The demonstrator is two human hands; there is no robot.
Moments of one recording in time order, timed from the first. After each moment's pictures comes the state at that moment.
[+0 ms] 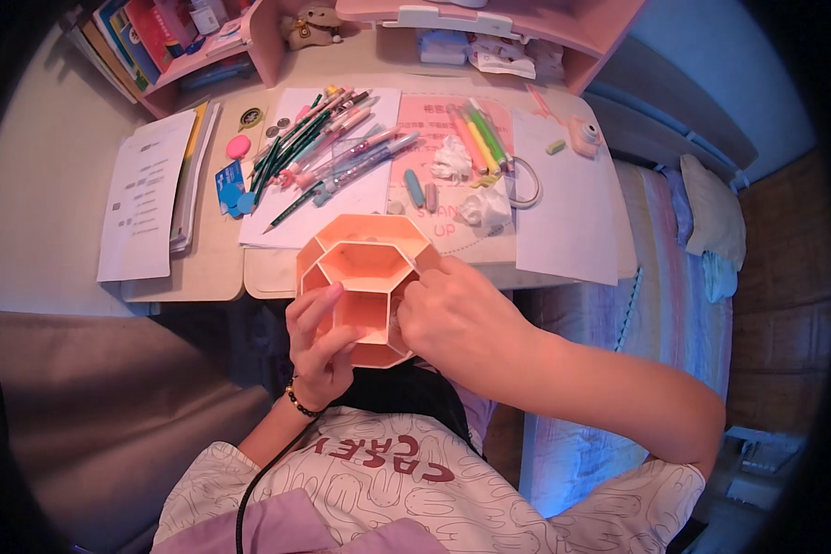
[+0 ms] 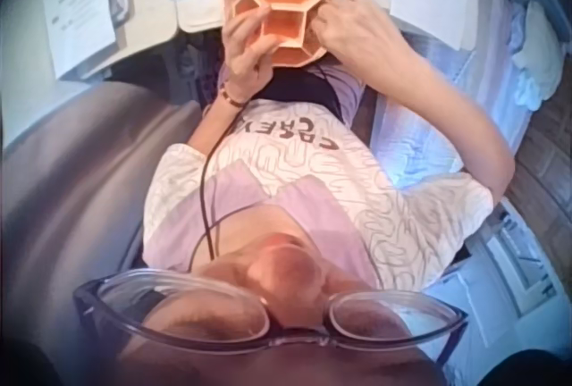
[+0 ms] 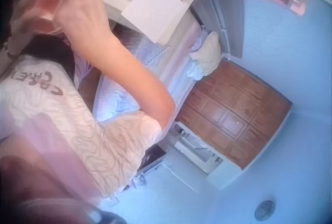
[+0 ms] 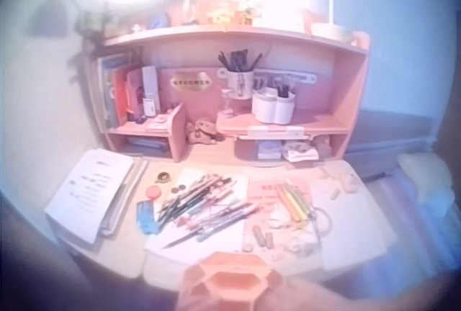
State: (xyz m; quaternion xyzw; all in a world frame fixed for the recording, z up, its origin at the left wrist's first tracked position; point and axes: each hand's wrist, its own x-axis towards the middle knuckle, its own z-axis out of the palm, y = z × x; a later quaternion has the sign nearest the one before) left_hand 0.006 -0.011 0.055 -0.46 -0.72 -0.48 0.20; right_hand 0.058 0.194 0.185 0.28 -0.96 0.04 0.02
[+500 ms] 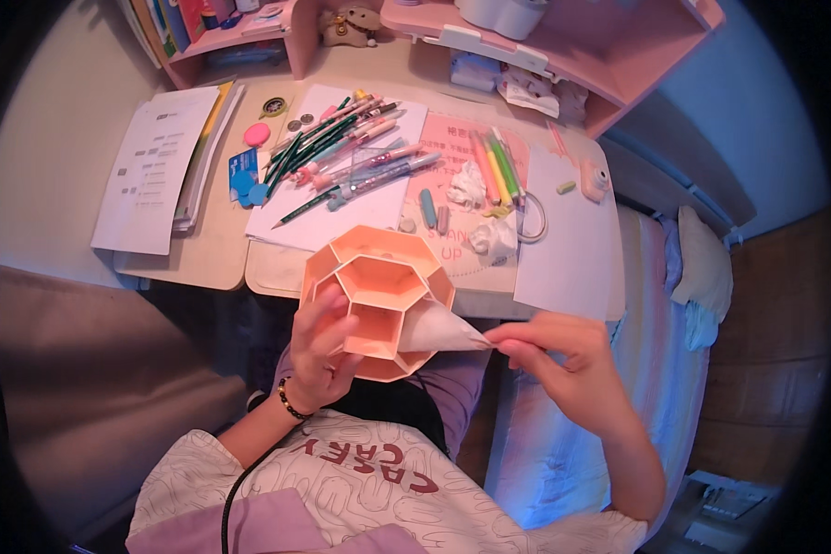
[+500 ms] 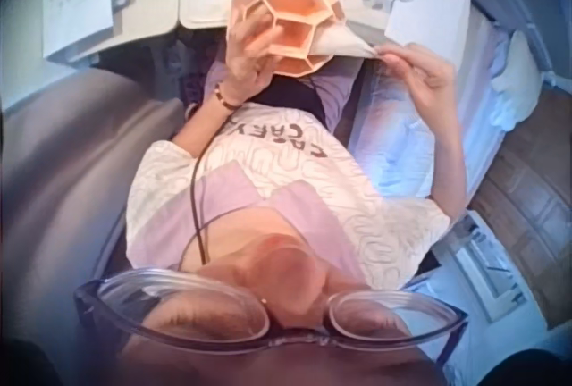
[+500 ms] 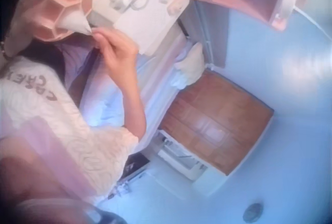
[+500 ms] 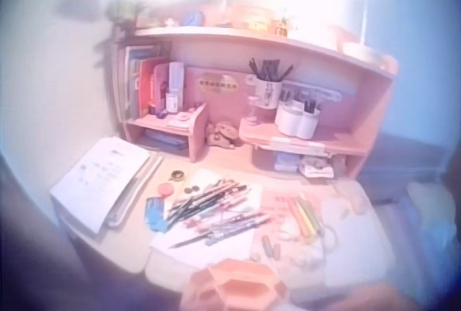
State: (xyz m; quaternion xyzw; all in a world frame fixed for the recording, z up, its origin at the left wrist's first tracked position) left_hand 0.009 -0.010 0.047 -0.41 -0.70 -0.56 0.16; right_hand 0.107 0.235 0.218 -0.08 -0.89 0.44 -0.02
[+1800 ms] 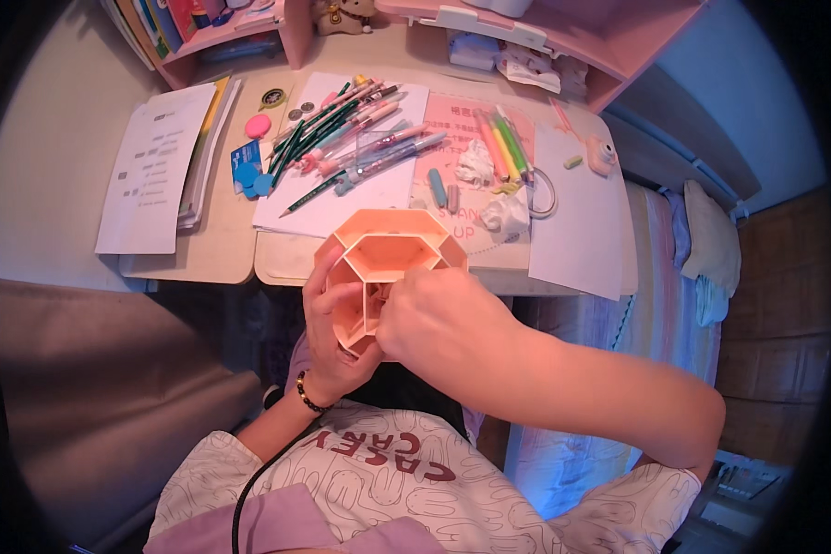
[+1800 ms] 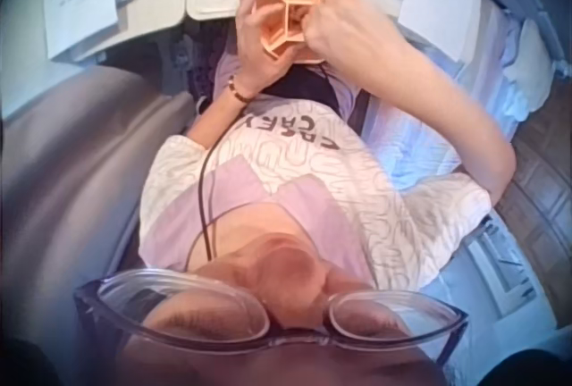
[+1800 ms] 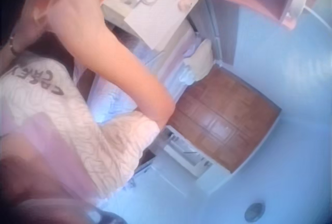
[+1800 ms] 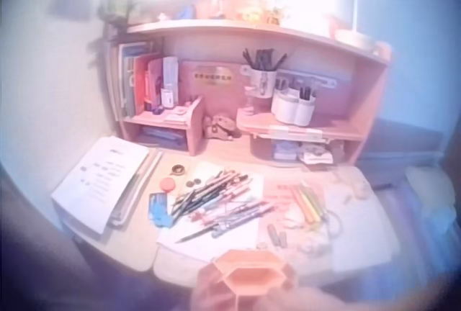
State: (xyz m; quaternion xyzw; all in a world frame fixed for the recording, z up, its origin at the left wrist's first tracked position) left_hand 0.005 -0.005 0.049 -0.35 -0.70 -0.60 0.13; right_hand 0.036 0.159 0.208 0.32 -0.94 -0.06 -0.07
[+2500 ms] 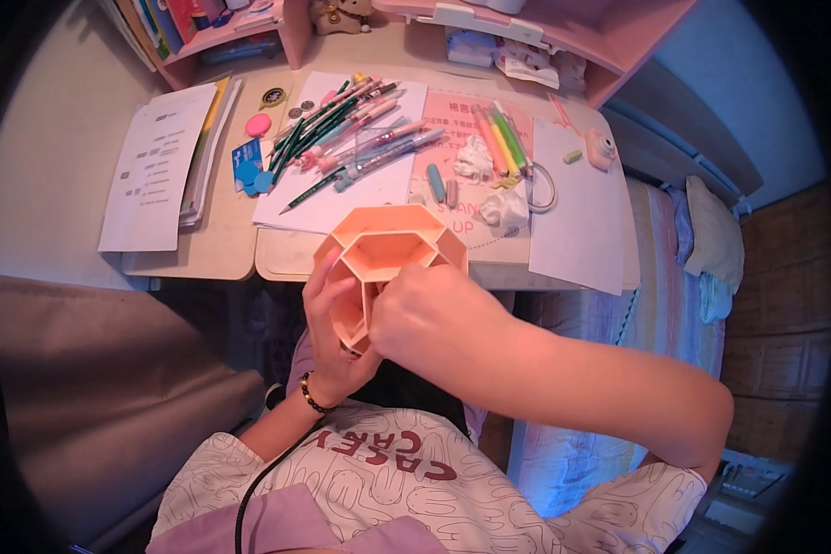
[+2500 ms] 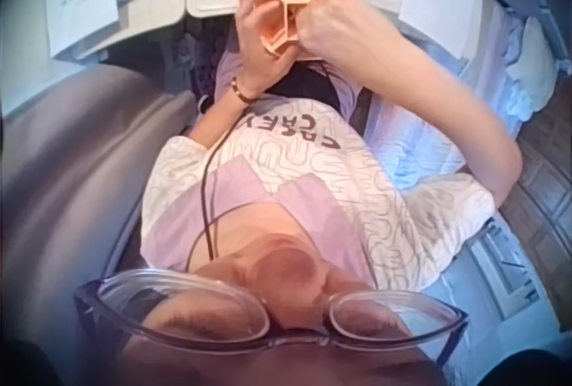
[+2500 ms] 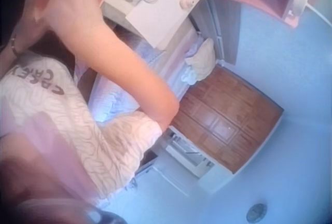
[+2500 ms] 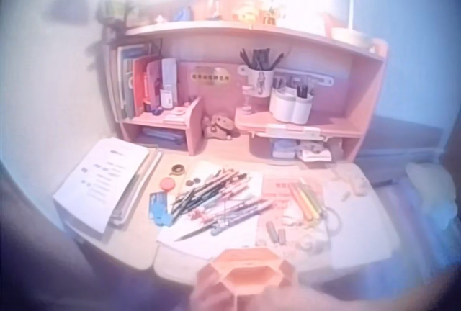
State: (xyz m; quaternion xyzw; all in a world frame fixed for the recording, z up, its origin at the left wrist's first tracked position) left_hand 0.015 -0.004 0.046 -0.35 -0.70 -0.61 0.14; right_hand 0.040 0.158 0.202 0.35 -0.93 -0.11 -0.05
